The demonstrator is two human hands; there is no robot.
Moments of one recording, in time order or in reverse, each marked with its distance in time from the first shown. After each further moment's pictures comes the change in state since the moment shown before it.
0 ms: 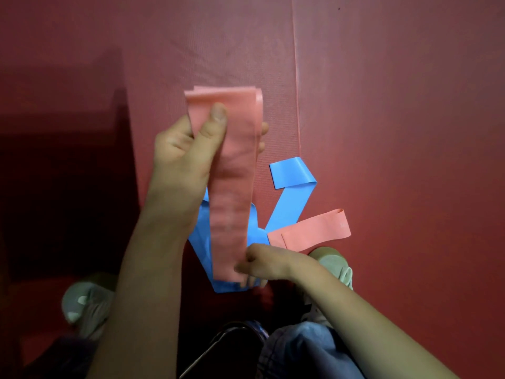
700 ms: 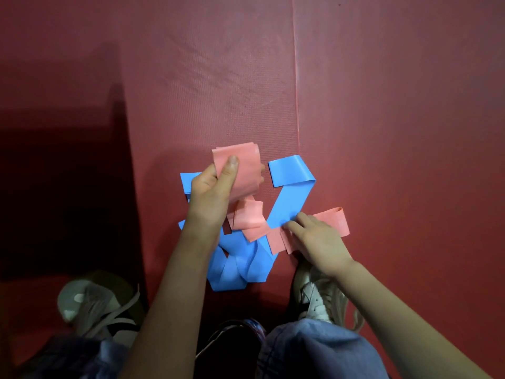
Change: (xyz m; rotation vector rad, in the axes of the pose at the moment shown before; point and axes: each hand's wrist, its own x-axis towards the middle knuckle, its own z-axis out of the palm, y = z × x) left_hand -0.015 -0.063 0.008 -0.003 0.046 -0.228; right_hand -0.010 0.099 -0.028 -0.917 0.898 -0.146
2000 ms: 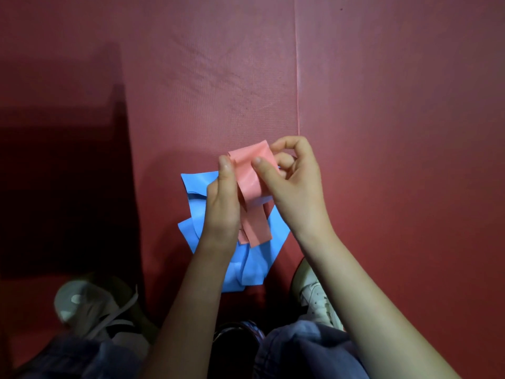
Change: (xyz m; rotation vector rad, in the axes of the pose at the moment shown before) left_hand -0.008 -0.002 0.016 -0.112 0.025 -0.055; right_hand 0.061 -0.073 -0.129 1.494 0.424 0.294
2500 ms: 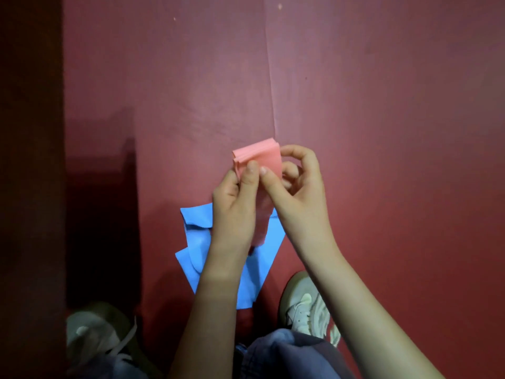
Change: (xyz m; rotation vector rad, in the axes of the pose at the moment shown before) left_hand -0.026 0.054 0.043 -0.048 -0.060 0.315; right_hand -0.016 -0.065 -0.013 0.074 0.028 -0.194
